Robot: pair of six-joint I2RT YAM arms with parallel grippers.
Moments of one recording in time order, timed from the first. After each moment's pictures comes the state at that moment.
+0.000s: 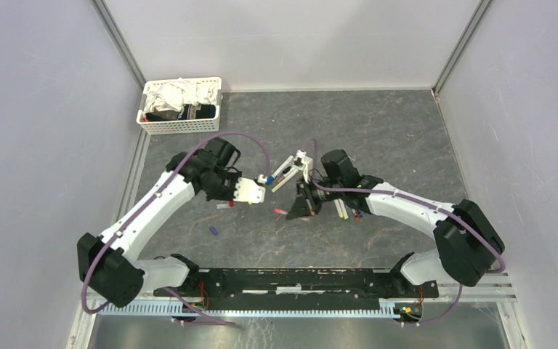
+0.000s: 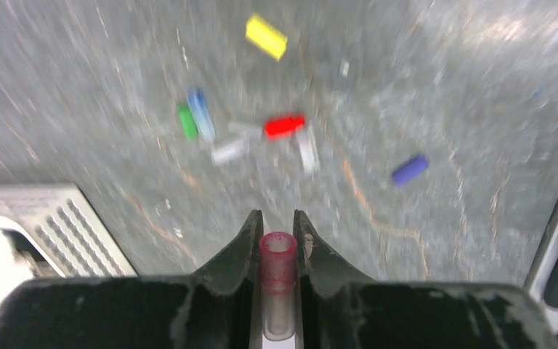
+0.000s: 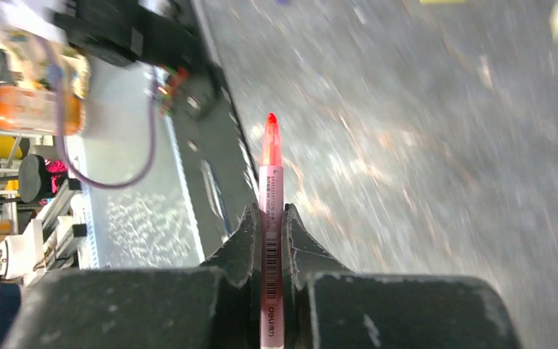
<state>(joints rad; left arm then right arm) -0.58 1.23 1.10 -1.07 0.16 1.22 0.74 1.43 0.84 0.03 -0.78 0.34</state>
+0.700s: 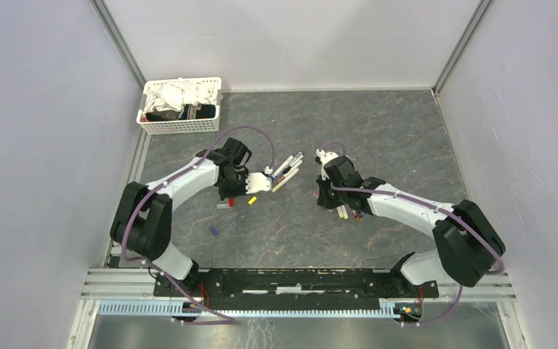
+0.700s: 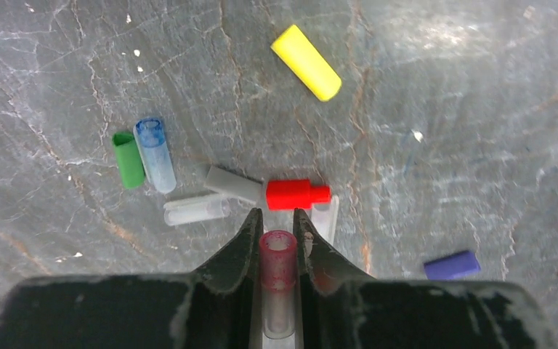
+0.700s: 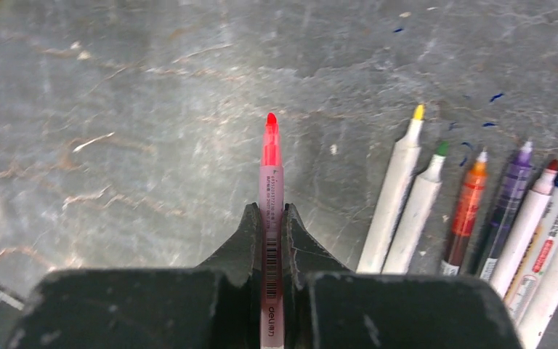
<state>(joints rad) -0.44 1.56 1.01 -0.79 0.11 1.09 0.68 1.39 0.75 -0.26 -0.02 0.31</state>
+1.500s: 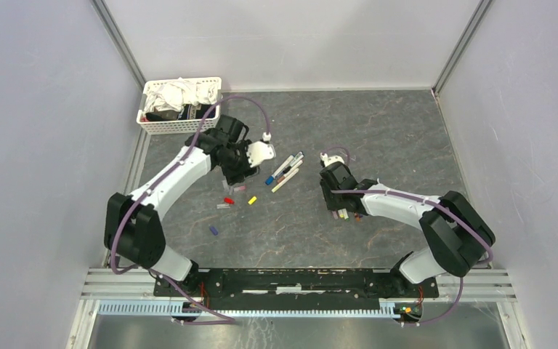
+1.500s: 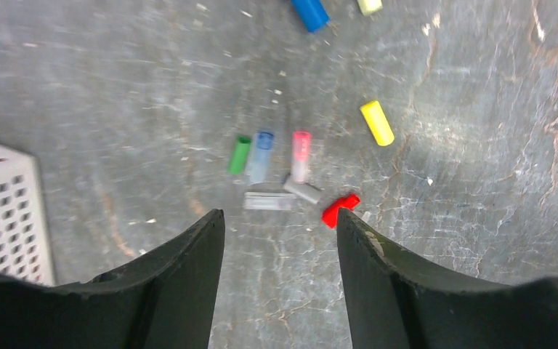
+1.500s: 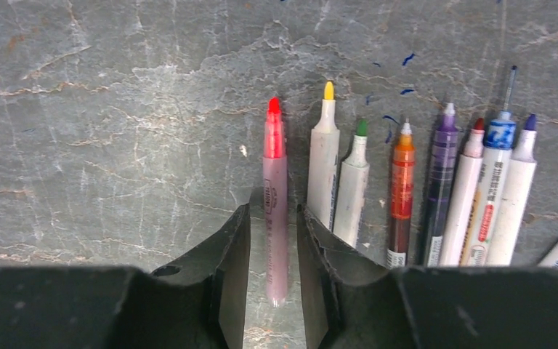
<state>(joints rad) -0.43 1.53 1.17 -0.79 0.17 0.87 0.69 1.49 0.73 -0.24 0.22 0.37</state>
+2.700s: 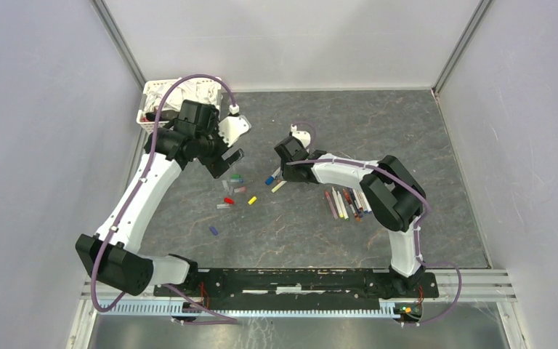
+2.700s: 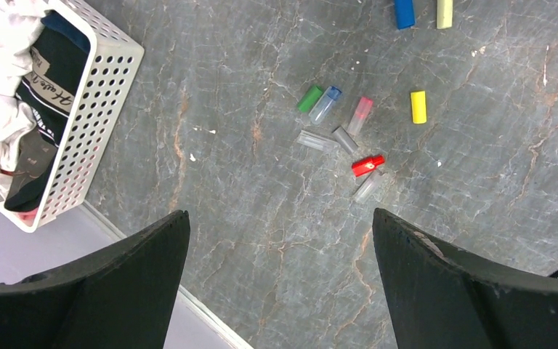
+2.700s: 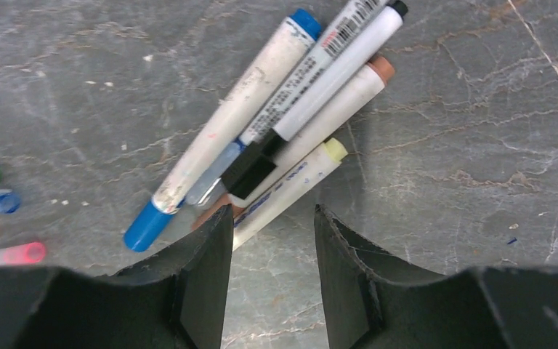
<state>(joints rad) -0.33 1.32 1.39 -0.98 0.09 0.65 0.77 1.99 1.33 -0.29 0.32 0.71</state>
